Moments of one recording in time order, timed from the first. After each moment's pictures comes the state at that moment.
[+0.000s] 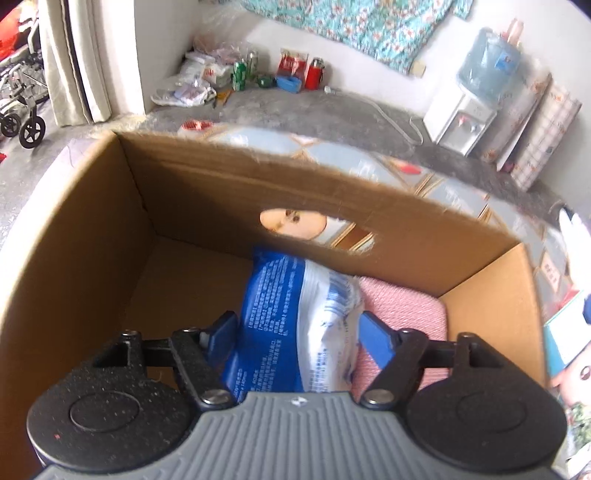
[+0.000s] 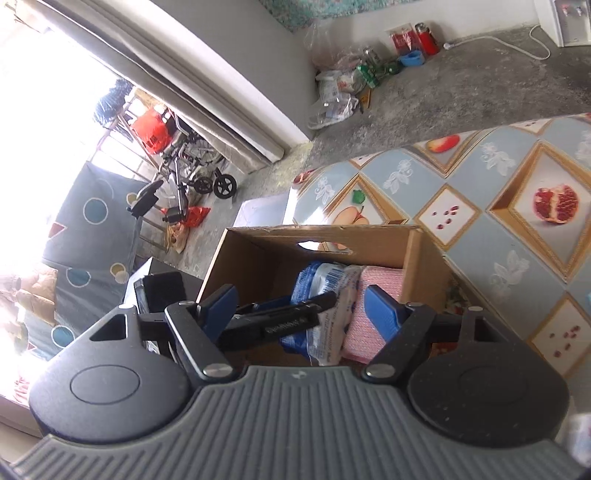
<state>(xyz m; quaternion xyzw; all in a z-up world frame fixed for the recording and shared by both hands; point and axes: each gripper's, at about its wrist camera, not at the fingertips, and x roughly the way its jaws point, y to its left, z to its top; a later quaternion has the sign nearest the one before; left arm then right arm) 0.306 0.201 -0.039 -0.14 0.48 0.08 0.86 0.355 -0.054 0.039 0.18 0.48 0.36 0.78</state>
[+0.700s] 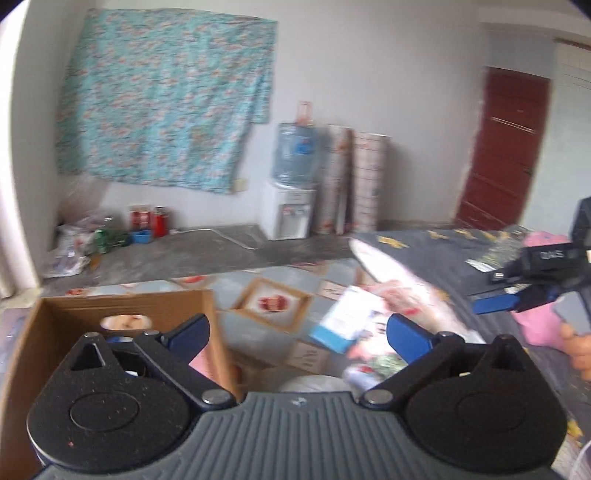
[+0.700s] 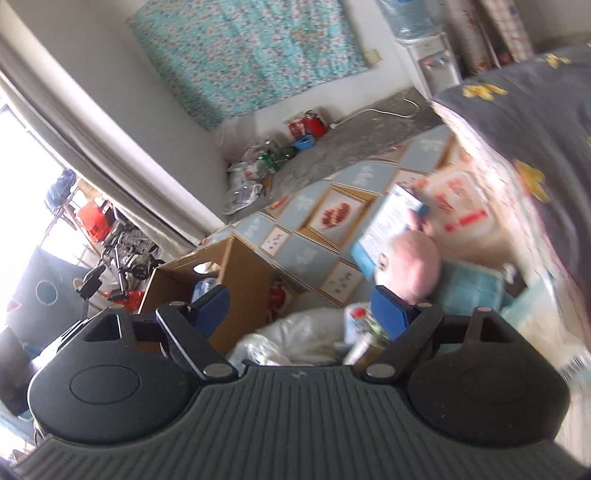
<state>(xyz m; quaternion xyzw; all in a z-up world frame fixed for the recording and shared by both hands) 0.142 0.025 0.088 -0.02 0.27 -0.15 0.95 0.189 -0.330 0.061 0.23 0.40 0.20 0.86</state>
